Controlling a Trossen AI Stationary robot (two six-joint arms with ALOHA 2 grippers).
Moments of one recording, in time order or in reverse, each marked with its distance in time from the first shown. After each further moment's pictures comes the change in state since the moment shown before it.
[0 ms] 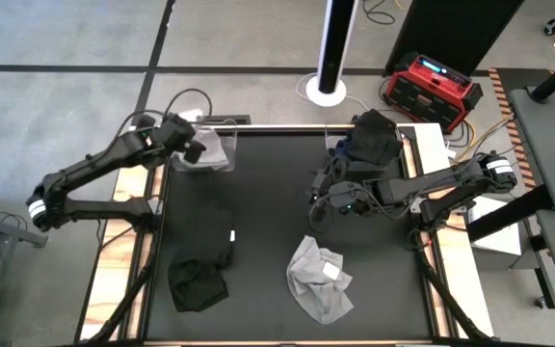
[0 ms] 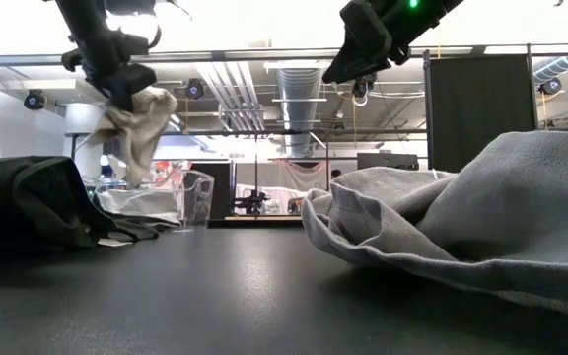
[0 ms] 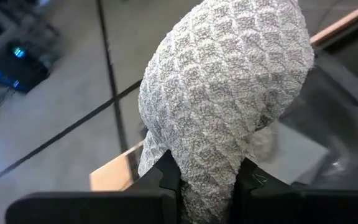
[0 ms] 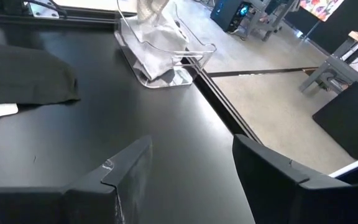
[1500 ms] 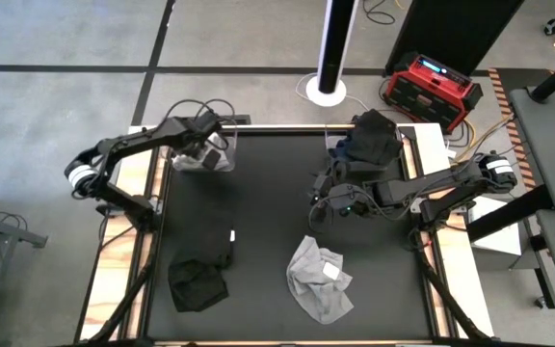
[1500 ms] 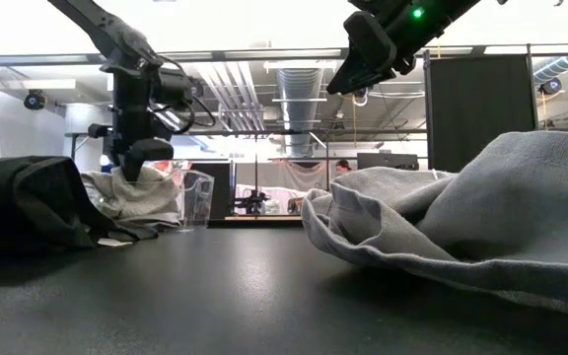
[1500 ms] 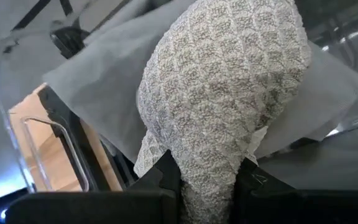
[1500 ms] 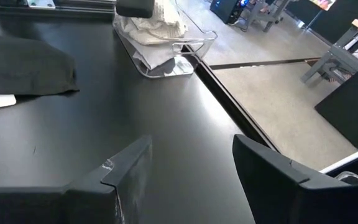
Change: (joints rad) left arm 0.229 0.460 -0.002 0.038 0.318 0.004; right arm 0.000 -0.001 -0.040 0.008 0.000 0.044
